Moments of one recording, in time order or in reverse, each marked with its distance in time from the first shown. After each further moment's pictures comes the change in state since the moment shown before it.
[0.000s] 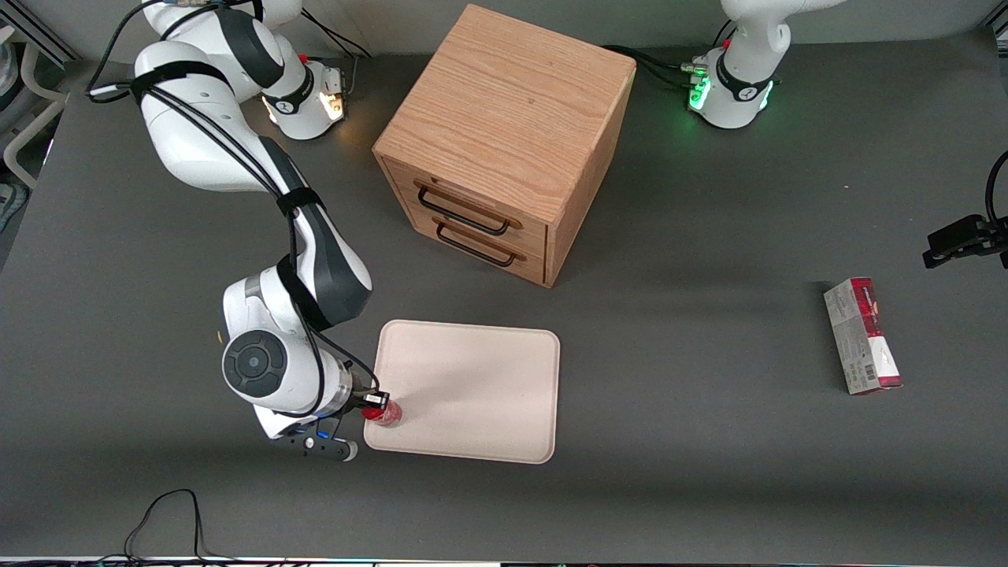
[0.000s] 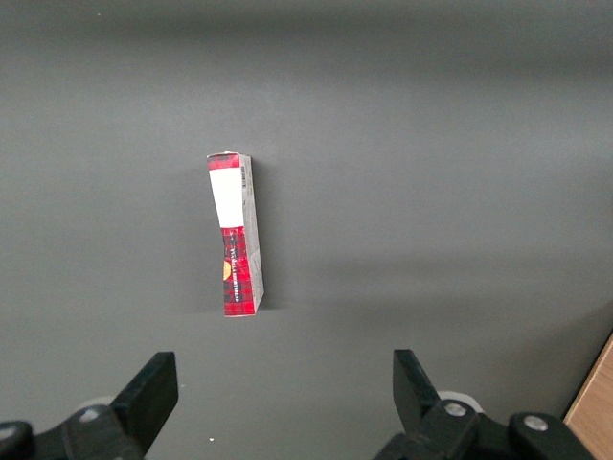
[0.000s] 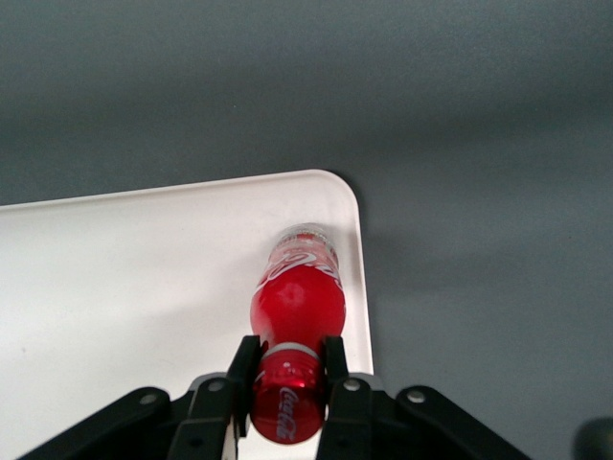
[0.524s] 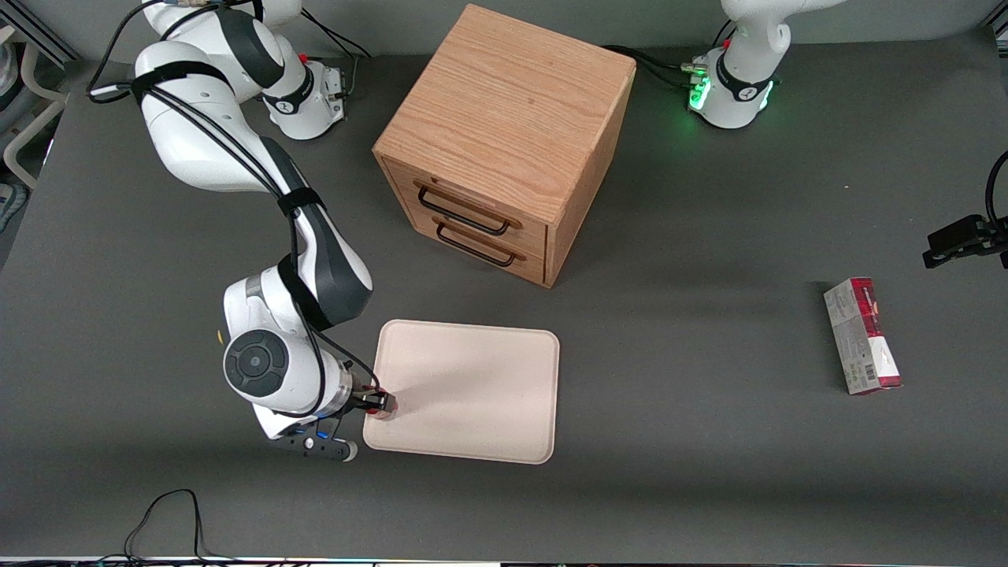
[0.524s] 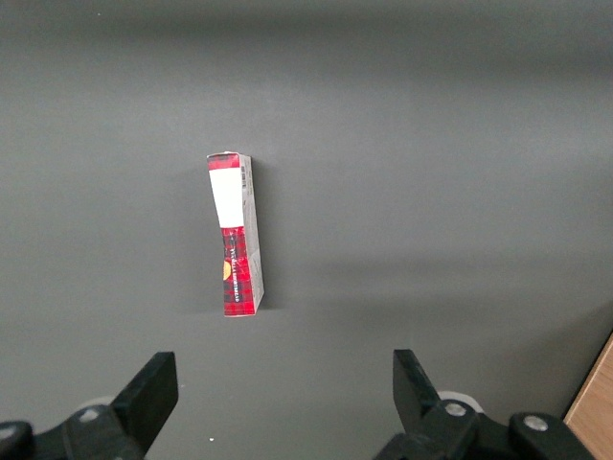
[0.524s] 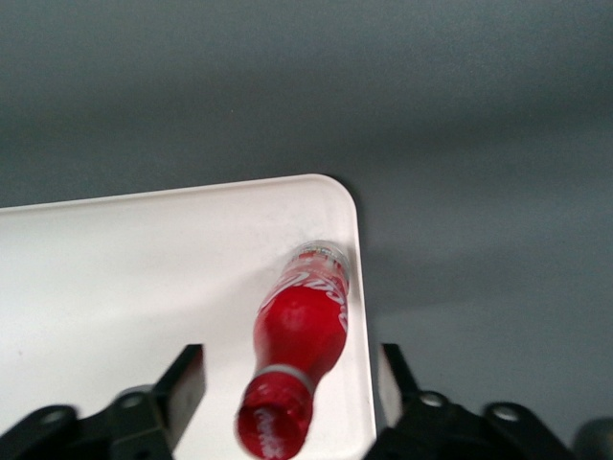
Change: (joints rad) arm 0.001 0.000 0.000 0.003 -0.012 0.000 0.000
